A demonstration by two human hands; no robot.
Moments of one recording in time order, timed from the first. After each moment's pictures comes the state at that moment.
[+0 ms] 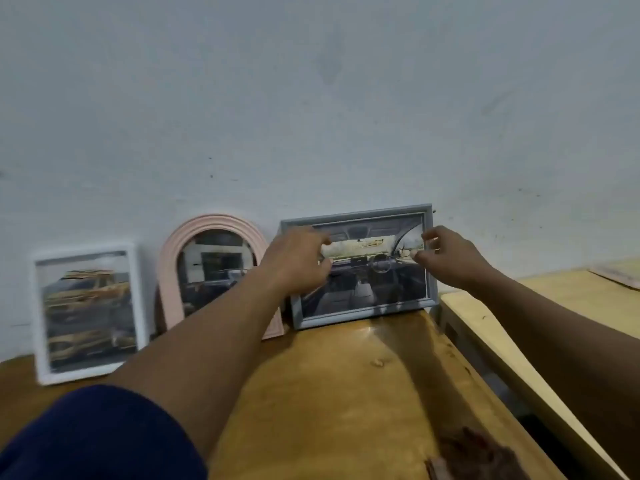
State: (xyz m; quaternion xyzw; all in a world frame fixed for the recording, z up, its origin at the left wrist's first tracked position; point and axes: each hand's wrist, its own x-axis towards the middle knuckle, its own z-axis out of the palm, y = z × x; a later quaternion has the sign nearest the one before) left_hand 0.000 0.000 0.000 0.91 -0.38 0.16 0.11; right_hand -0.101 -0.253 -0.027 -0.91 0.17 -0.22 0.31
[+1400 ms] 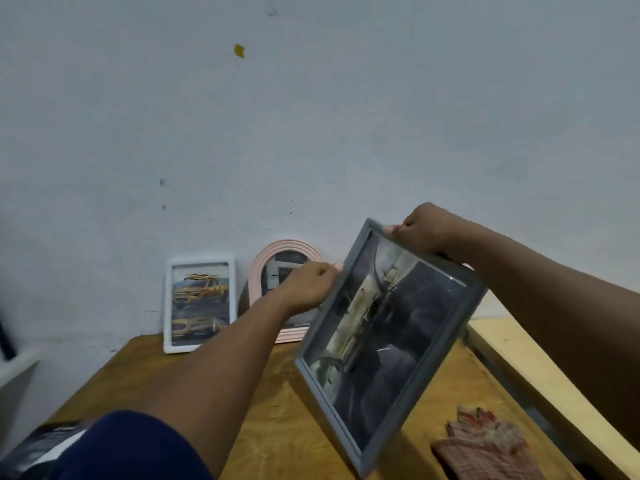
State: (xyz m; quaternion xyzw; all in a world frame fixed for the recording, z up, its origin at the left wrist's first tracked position) left_hand -0.105 0.097 0.036 0.89 -0.27 0.00 0.36; right_hand -0.192 -0.111 0.121 -0.96 0.10 -0.16 0.23
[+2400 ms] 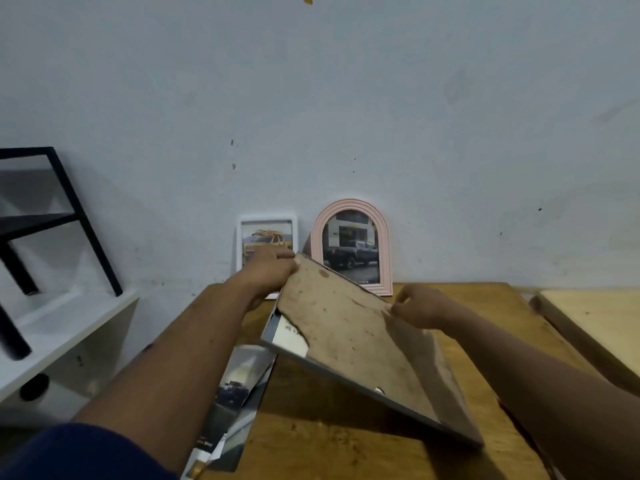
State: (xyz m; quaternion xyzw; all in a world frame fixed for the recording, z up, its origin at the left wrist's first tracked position) left_hand -0.111 0.258 0.007 0.86 -0.05 0.03 0.51; right_hand -0.155 -0.012 -0.049 -0.96 0.06 0.01 0.27
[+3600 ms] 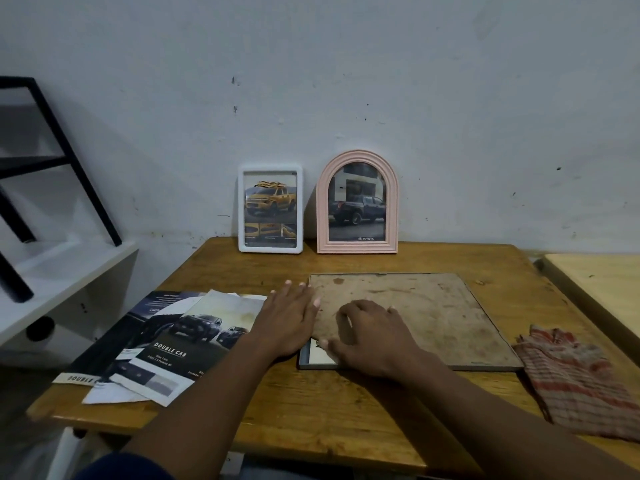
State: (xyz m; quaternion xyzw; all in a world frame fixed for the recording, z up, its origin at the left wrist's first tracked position) left_hand -0.161 0.267 -0.159 0.98 -0.16 0.01 0.14; right_hand -0.228 0.083 -0.135 -0.99 -0.11 -0.03 0.13
